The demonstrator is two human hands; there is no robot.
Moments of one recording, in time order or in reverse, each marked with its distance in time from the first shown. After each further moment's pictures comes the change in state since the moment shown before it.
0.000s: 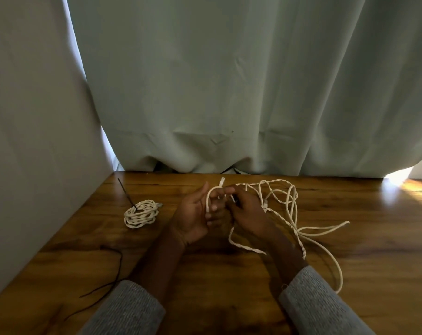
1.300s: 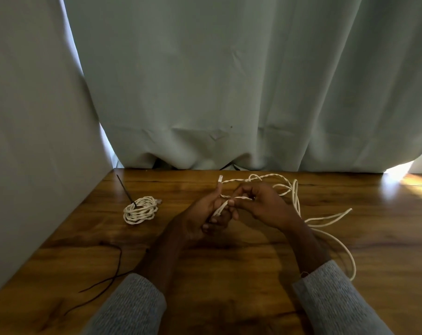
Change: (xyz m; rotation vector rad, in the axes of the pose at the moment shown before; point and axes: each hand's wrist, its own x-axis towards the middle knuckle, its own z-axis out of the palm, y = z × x) left_hand 0.005 -0.006 0.008 0.441 -0.036 -0.248; right_hand -0.002 -0.008 -0.049 -0.042 -0.176 -0.138
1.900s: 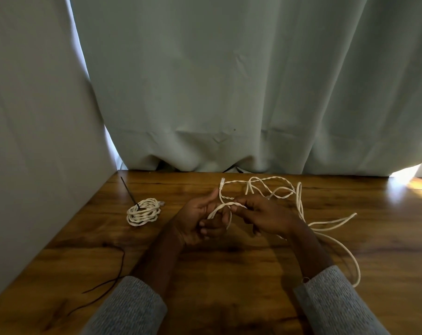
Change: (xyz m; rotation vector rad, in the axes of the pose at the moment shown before) left_hand -0.015 -0.002 -0.012 -0.200 -0.207 0.091; right_hand -0.005 -0.003 0.005 0.083 -0.257 0.194
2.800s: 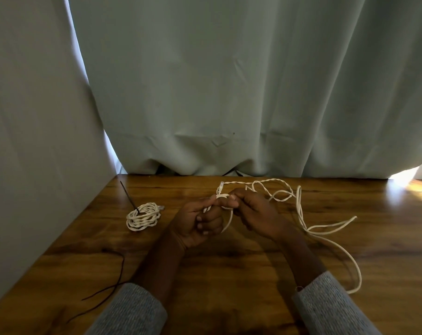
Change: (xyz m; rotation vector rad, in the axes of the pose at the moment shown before) left_hand 0.003 0.001 -0.002 -0.185 -0.038 0.196; right_hand 0.010 -0.004 0.013 -0.057 0.251 -0.165
